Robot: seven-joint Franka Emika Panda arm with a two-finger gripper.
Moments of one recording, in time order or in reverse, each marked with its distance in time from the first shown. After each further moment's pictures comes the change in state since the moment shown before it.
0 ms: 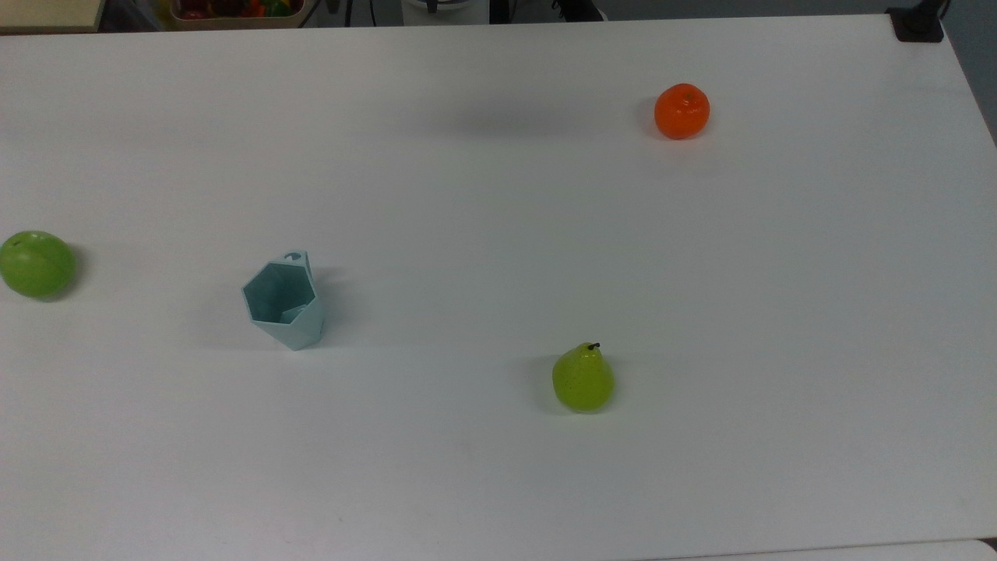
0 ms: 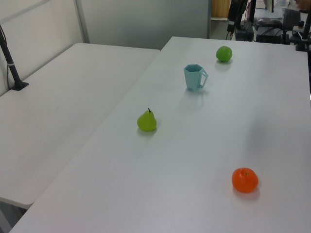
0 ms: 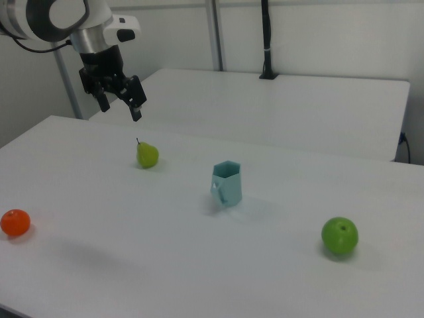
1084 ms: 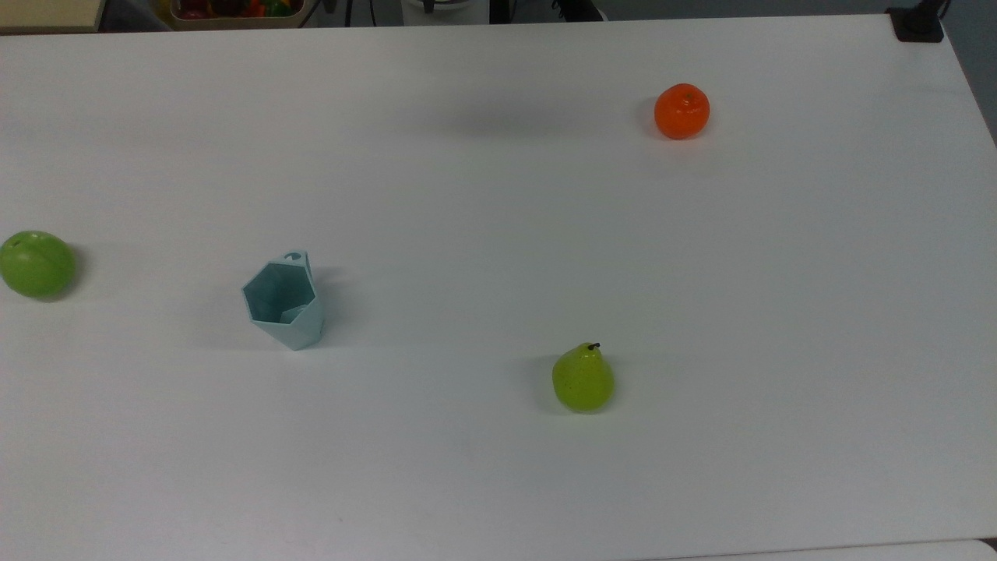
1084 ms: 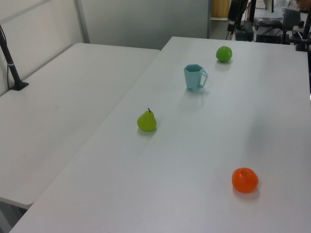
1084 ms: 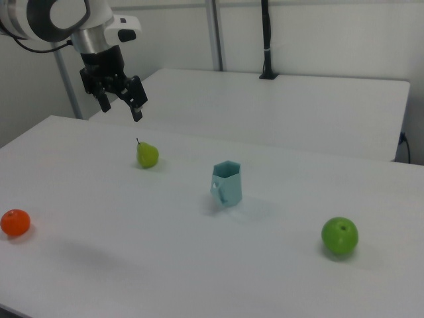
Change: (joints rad) arm 0.000 0.000 -0.005 0.000 0.000 0.000 -0.004
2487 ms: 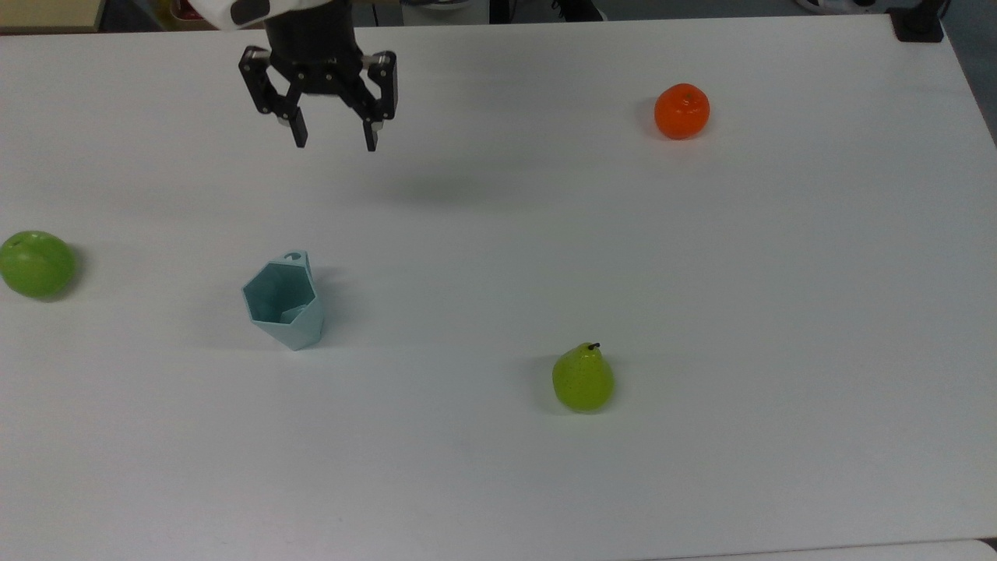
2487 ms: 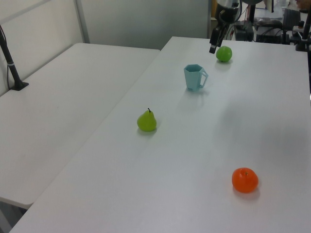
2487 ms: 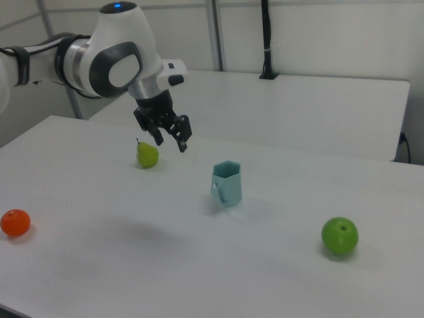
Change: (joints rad) arm -0.021 0.166 -0.058 -0.099 0.000 0.336 -0.089
